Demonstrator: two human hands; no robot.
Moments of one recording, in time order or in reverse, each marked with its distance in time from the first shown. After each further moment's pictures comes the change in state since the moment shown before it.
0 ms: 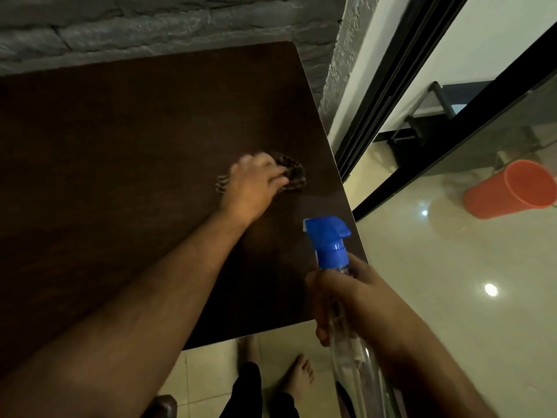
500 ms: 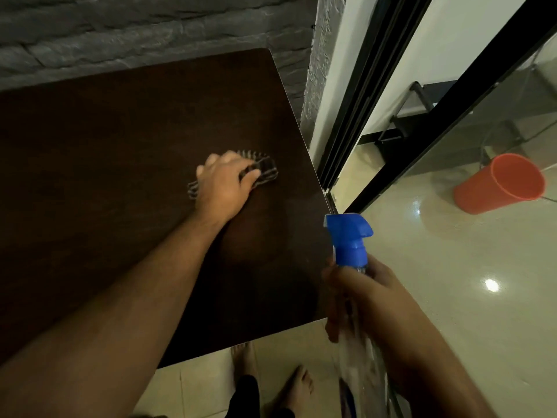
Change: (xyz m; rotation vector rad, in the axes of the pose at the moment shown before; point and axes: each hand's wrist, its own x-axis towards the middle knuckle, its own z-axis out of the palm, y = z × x) left_hand 0.015 -0.006 0.004 0.082 0.195 -0.067; right_hand -0.004 0.015 -0.035 0.088 0.133 -0.066
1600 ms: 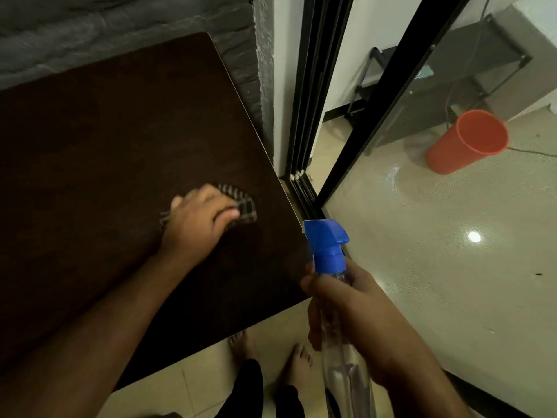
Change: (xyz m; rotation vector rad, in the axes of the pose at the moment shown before) left_hand -0.053 0.024 -0.003 -0.081 -0.199 0.222; right_hand -0.015 0.015 -0.029 0.145 0.018 0.061
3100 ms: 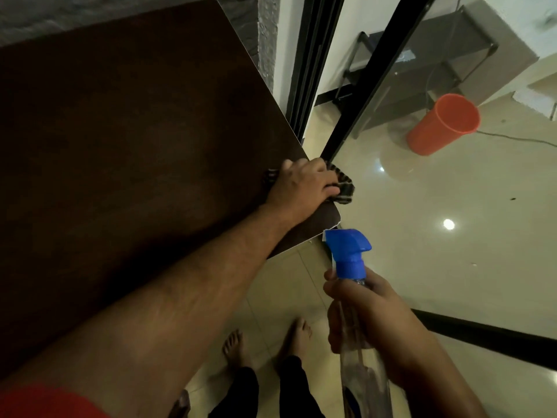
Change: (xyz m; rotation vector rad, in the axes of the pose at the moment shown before) left_hand -0.017 0.113 0.044 -0.024 -0.214 0.284; right_hand -0.072 0.081 0.044 -0.024 0.150 0.123
